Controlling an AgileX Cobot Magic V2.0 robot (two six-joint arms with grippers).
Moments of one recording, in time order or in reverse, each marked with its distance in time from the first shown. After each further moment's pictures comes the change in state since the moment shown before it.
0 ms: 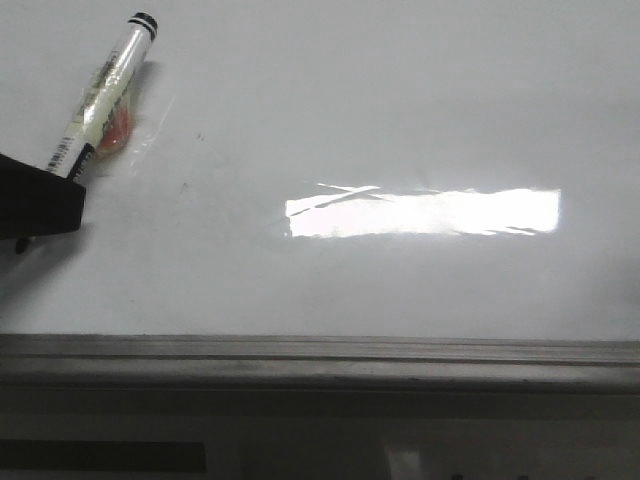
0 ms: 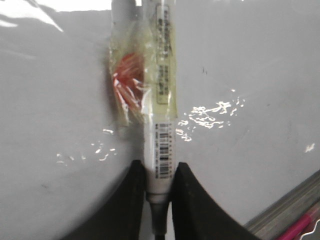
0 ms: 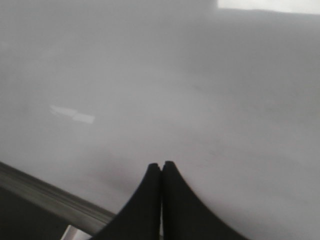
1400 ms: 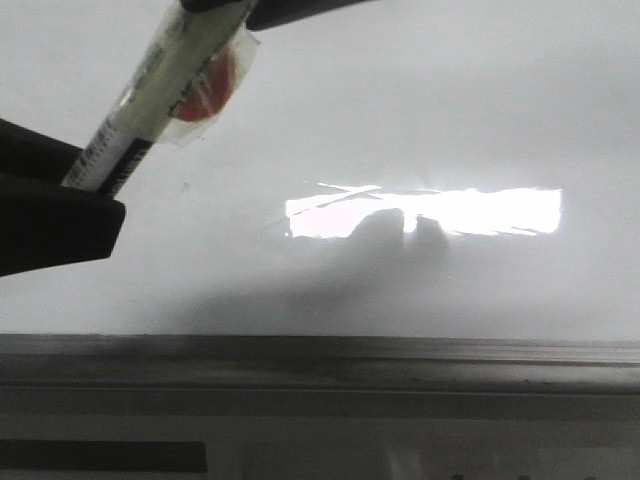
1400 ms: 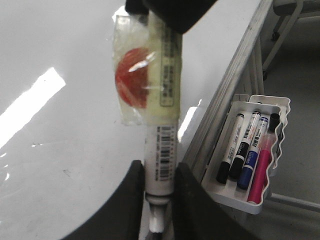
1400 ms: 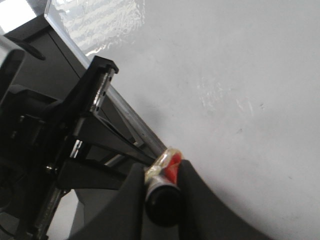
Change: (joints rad) left arm -0.201 -0.117 0.025 0.586 -0.024 0.000; right arm 0.583 0.540 -0.483 0.153 -0.109 0.017
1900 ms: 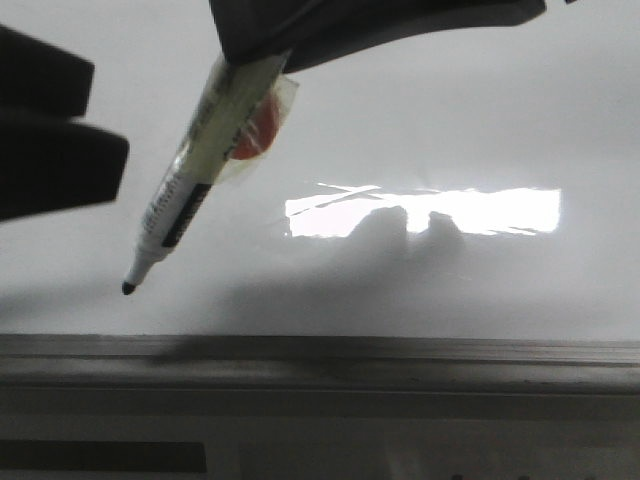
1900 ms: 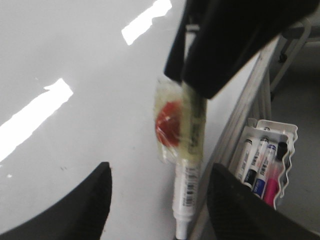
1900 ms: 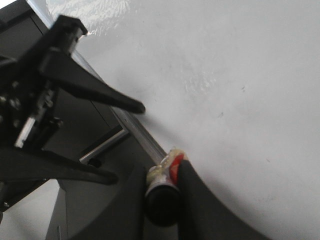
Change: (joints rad) left arm 0.000 -0.052 -0.053 -0.058 0.050 0.004; right arm -0.013 0.003 0.000 -0.018 0.049 -0.005
